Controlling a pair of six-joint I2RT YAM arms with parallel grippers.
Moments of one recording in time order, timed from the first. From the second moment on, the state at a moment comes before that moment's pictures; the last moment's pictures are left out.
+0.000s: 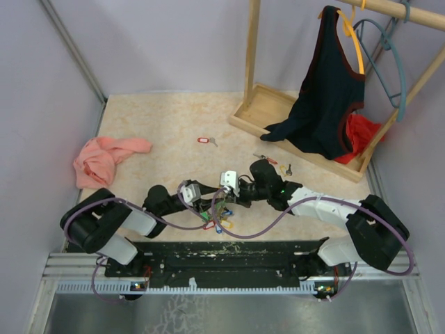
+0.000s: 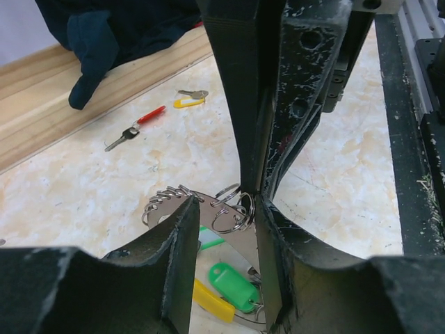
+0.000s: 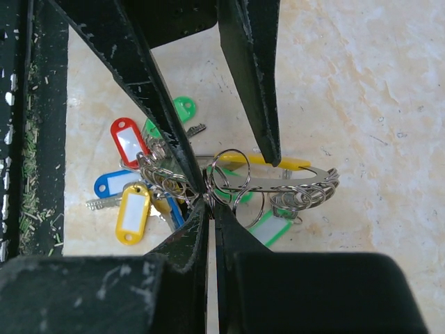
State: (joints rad) left arm -0.68 1.52 0.18 1.43 0.63 0.14; right arm 0.78 1.33 0.64 0.09 -0.55 -0.51
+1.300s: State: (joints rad) left arm -0.67 1.47 0.15 1.37 0.60 0.15; right arm 0.77 1.30 0.64 0.09 -0.57 -0.51
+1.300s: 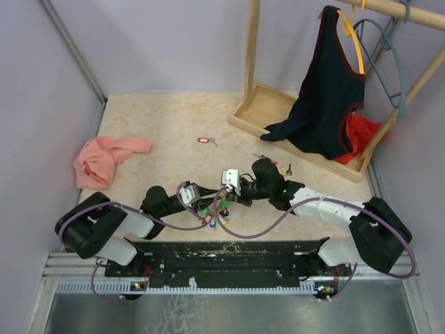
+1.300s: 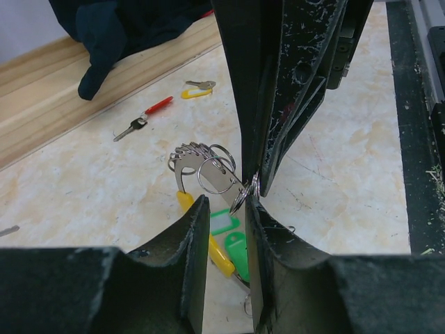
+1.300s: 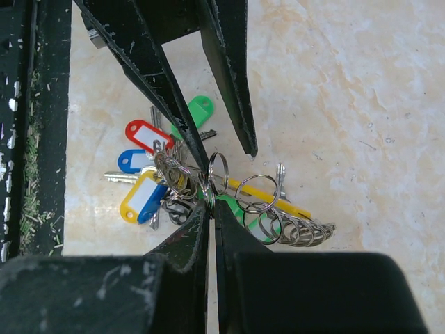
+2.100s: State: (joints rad) left arm -0.66 1.45 0.17 1.34 0.64 0.19; right arm 0.77 1.23 0.58 0.14 -0.54 -0.45
